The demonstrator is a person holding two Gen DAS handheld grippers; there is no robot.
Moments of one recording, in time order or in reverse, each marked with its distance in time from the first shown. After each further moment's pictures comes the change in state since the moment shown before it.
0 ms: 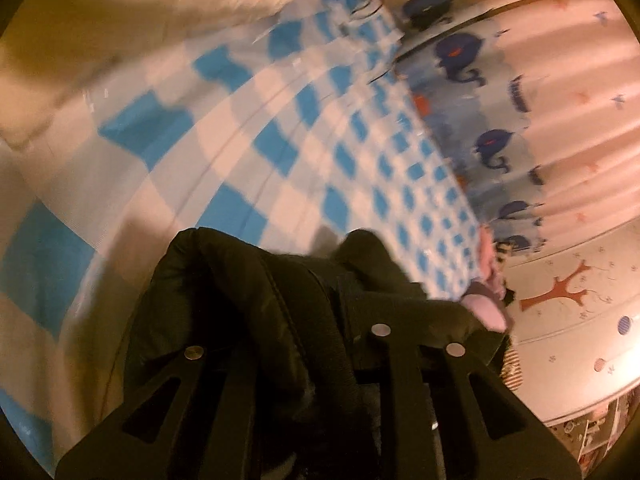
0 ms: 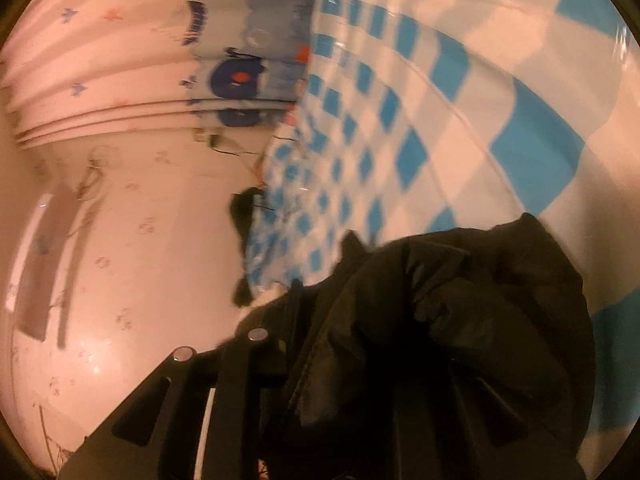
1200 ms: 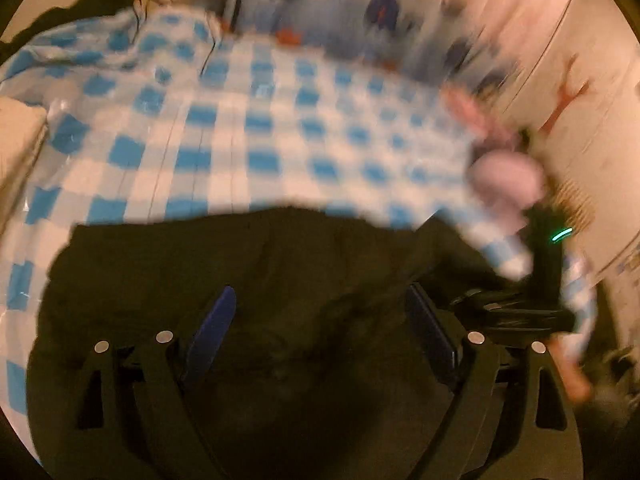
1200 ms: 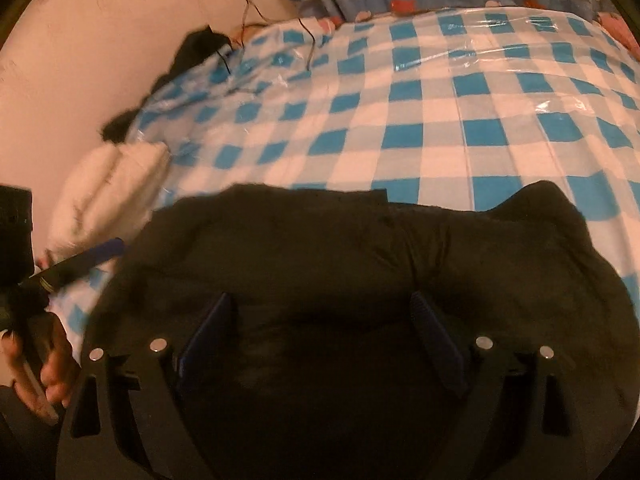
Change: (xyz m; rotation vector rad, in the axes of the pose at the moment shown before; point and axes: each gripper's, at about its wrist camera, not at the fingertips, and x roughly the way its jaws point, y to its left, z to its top) left arm 0.077 -0.184 -0.081 0.698 0.092 0.190; right arm 0.148 0.100 -0.079 -0.789 0.188 -0.615
